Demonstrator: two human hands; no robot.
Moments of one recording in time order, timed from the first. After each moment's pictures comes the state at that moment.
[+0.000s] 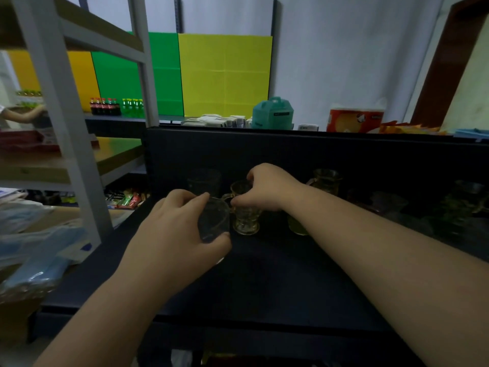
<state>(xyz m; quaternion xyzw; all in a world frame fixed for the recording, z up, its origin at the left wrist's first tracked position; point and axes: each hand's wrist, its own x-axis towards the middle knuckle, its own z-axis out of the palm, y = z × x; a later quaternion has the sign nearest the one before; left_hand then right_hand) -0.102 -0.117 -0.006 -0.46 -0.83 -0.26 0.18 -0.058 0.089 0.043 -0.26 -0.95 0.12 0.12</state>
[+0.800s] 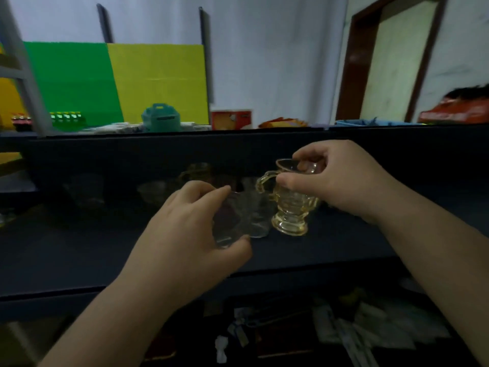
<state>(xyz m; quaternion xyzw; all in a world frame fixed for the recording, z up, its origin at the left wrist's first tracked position) 0.184 -0.008 0.026 -0.60 -0.72 -0.30 0.18 0.353 0.168 0.079 -0.31 -0.86 0.22 0.34</state>
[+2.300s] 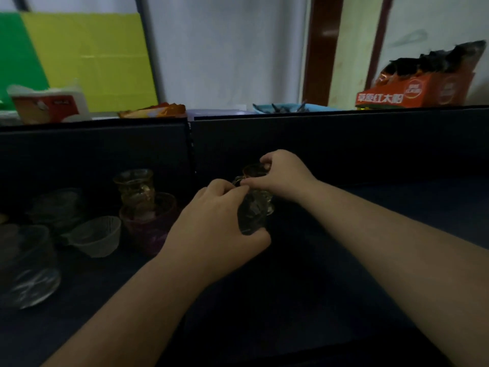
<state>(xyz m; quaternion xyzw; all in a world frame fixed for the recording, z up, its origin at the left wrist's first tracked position) 0.422 0.413 -0.001 -0.60 -0.74 -0.26 0.12 0.480 0.617 0.013 -0.35 -0.88 0.18 0.26</state>
